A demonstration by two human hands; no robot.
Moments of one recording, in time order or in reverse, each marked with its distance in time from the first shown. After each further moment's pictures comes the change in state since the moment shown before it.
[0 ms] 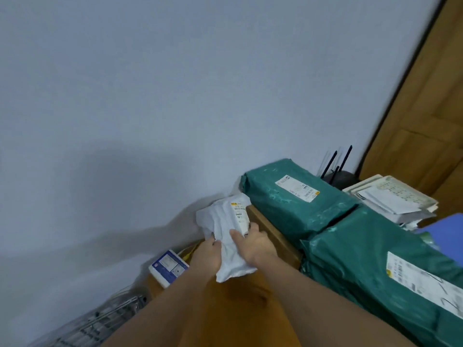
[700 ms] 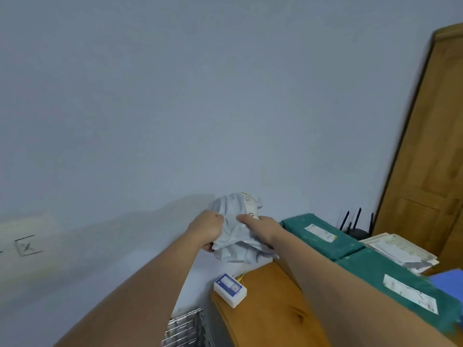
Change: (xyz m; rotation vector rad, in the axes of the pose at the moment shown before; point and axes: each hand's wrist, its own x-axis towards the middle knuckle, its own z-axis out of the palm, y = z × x) left_hand -0.263 -0.076 -0.280 -0.431 0.198 0.256; right_hand -0.303 -0.183 -0.101 0.443 -0.044 -0.258
